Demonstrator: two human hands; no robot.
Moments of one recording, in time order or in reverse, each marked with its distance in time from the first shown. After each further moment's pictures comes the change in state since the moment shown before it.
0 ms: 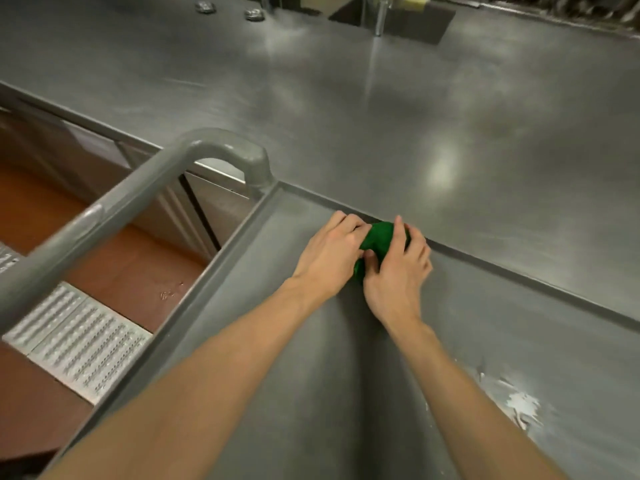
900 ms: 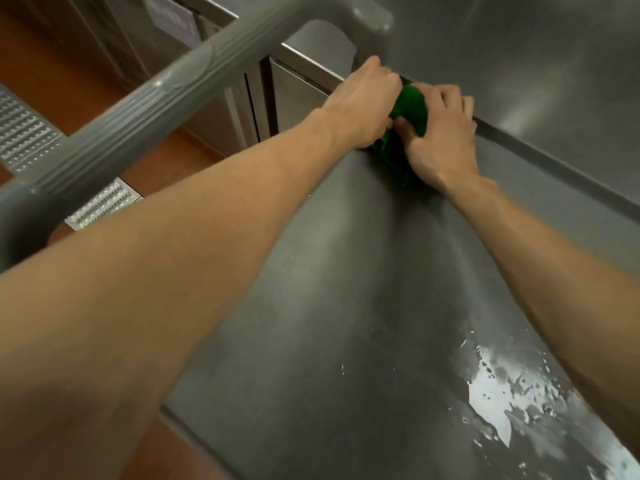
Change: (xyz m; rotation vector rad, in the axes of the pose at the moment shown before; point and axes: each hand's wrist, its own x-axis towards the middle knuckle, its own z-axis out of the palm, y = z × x) left_hand -0.023 -0.139 -0.082 0.180 -0.074 -0.187; right_hand 0.035 -0.112 0.082 -0.091 -0.240 -0.384
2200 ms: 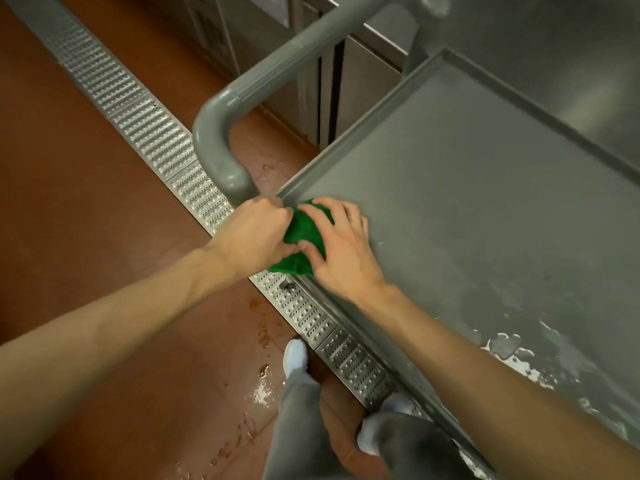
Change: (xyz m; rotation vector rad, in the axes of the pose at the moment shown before) left_hand -0.363 0.036 -0.086 0.183 -0.335 -0.261; right_hand -0.291 -0.157 -0.006 0.173 -0.342 -0.401
